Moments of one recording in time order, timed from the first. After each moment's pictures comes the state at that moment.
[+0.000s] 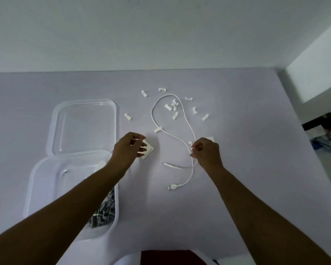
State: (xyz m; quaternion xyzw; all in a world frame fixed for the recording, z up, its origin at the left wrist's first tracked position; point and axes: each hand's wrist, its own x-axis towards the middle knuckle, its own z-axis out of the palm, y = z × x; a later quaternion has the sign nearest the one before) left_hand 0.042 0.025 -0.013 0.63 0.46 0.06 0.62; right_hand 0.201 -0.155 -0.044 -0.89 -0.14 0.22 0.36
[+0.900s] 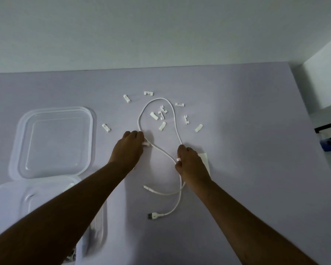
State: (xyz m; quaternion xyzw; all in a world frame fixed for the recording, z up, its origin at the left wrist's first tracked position) left_hand 0.151 0.038 -0.088 0.95 0.26 -0.04 0.15; right_hand 0.253 -0.137 -0.084 -0.89 -0.33 0.25 0.17
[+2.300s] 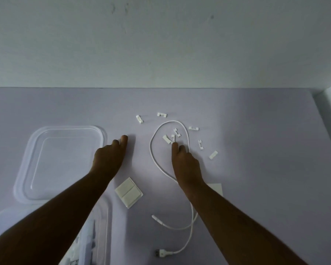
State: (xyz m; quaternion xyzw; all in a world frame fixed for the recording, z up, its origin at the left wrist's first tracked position) left_hand 0.137 0.127 -0.098 0.94 0.31 -0.15 -0.05; right_hand 0.276 -0.050 -0.107 -0.89 -0.45 -0.01 0.05
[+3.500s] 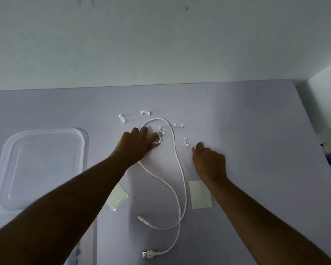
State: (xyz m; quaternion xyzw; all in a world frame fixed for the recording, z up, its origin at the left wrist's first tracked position) left_hand 0.223 0.090 -0.105 0.99 0.06 0.03 -0.11; right_hand 0.344 -0.122 -0.107 -0.90 -0.41 -0.05 -0.10
